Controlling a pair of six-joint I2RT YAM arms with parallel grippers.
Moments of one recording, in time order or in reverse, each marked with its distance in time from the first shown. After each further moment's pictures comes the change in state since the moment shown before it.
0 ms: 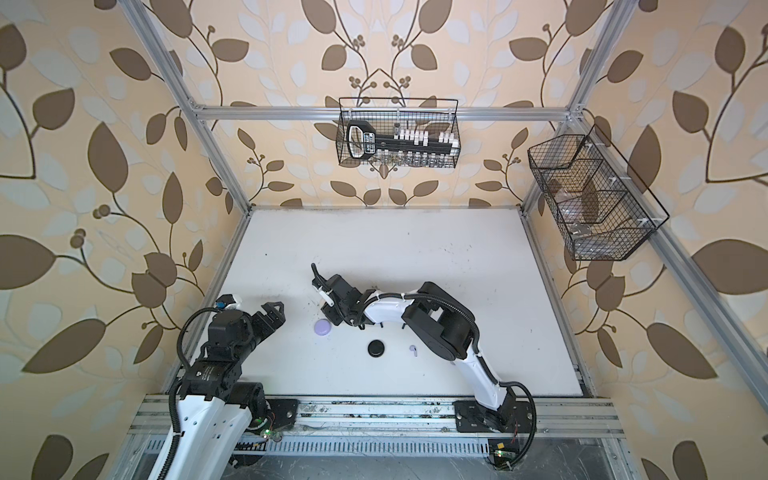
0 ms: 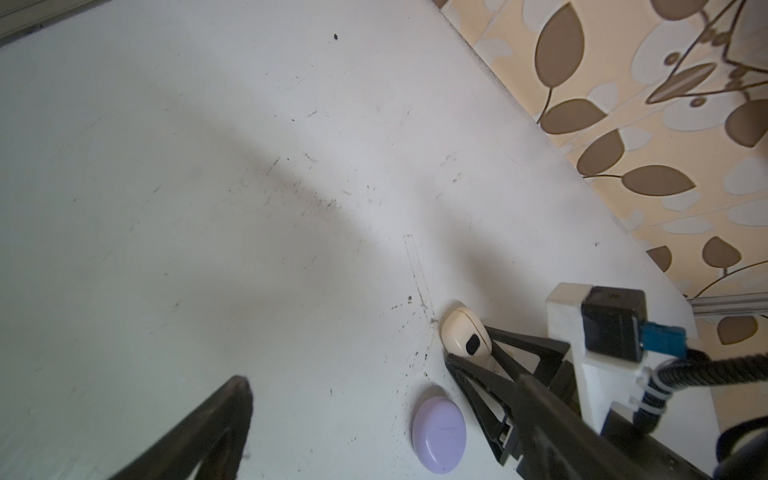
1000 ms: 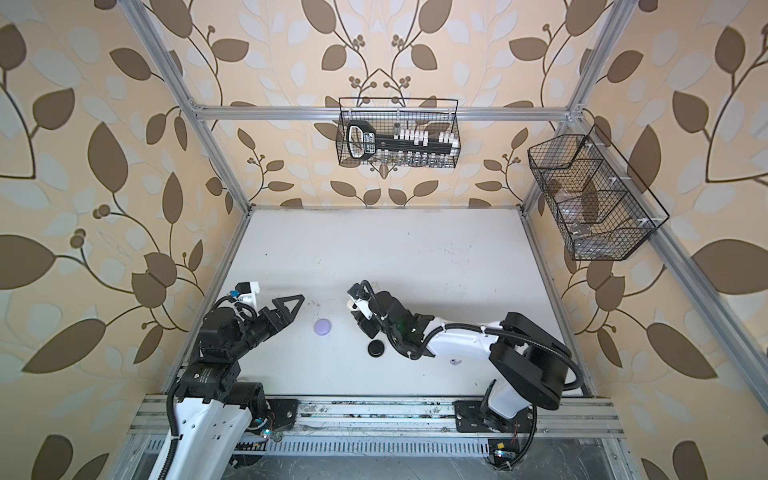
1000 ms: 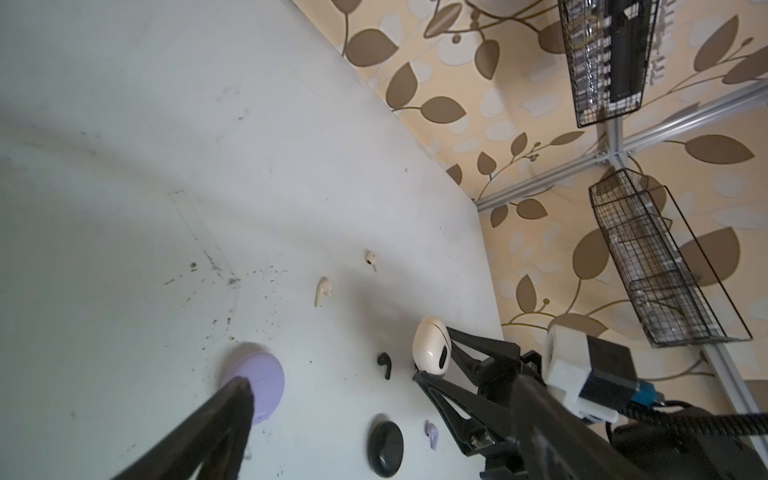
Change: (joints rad) left arm 0.000 0.022 0.005 0.234 0.555 -0.074; right arm 0.023 -0.692 -0.710 0.301 0.122 -0.080
